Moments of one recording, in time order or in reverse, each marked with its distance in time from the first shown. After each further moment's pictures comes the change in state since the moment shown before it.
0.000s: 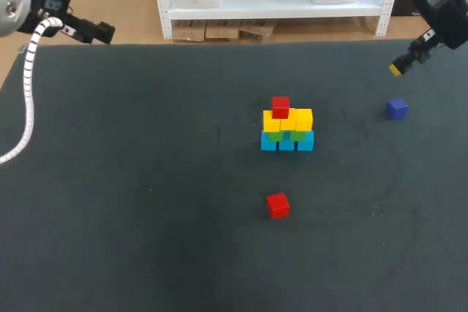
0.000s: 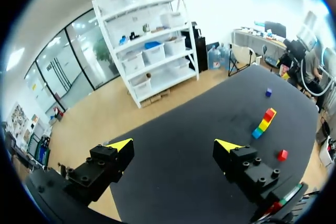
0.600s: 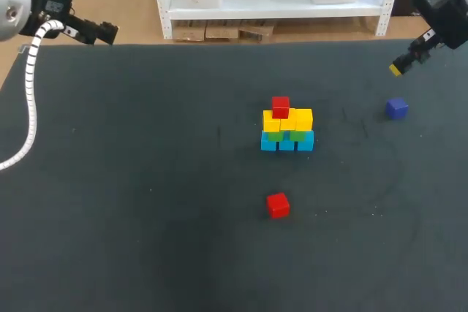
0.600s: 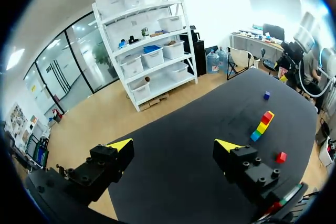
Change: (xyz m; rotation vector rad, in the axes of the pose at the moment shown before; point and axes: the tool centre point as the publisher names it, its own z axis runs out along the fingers) left arm -0.001 -0.003 0.000 0.004 -0.013 -0.004; right arm 0.000 0.000 0.000 0.000 0.000 0.000
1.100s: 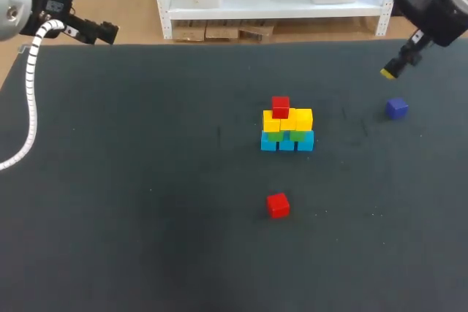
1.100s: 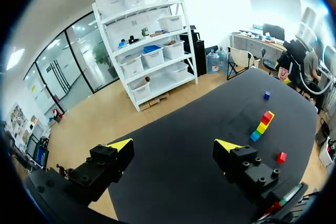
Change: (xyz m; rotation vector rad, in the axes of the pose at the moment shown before) left arm 0.000 0.000 0.000 -0.001 0.001 0.000; right arm -0.012 0.034 -0.016 -0.001 0.055 -0.226
